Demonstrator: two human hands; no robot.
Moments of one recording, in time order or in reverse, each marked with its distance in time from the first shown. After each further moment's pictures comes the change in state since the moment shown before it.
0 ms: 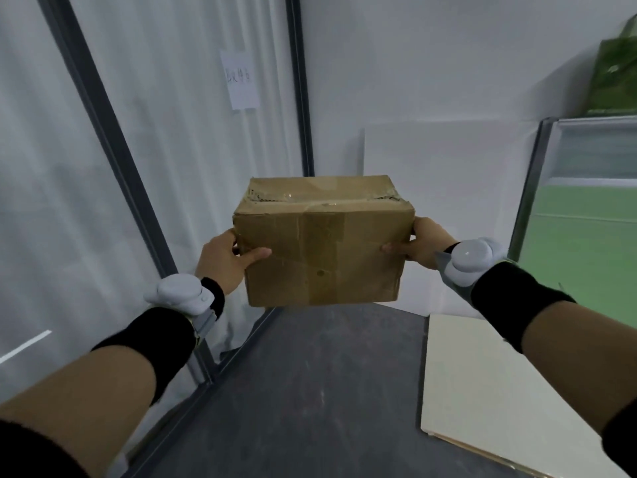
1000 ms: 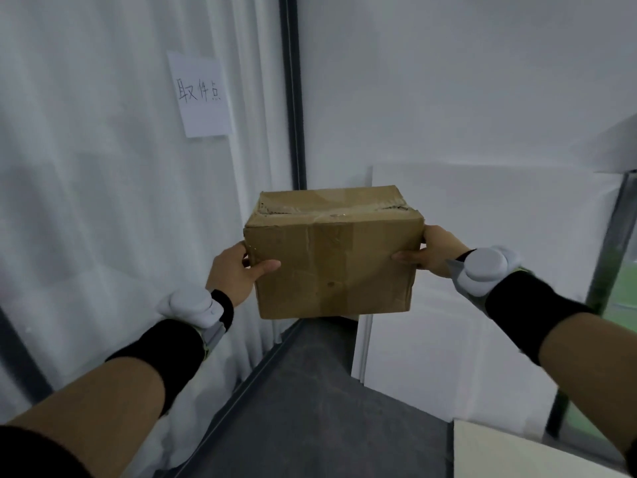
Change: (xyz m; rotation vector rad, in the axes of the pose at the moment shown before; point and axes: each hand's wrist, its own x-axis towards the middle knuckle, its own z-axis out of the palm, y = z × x) left_hand 0.455 -0.050 0.211 -0.093 0.056 0.001; right_hand 0.503 0.065 -0.057 -0.125 -0.007 -0.074
